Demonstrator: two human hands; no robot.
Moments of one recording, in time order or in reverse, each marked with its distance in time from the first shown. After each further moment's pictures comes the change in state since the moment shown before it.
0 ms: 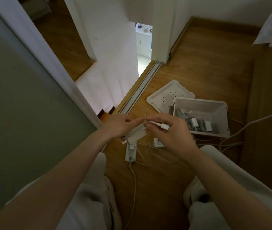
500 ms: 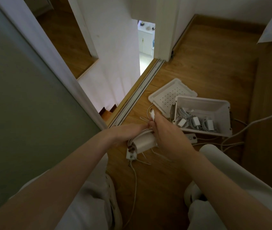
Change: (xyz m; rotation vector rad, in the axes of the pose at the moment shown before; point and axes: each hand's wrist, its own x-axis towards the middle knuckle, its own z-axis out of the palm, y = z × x) left_hand -0.026 0.023 0.006 -0.427 -0.491 -0.152; right_hand -0.001 0.015 0.016 -0.552 -0.097 -0.079
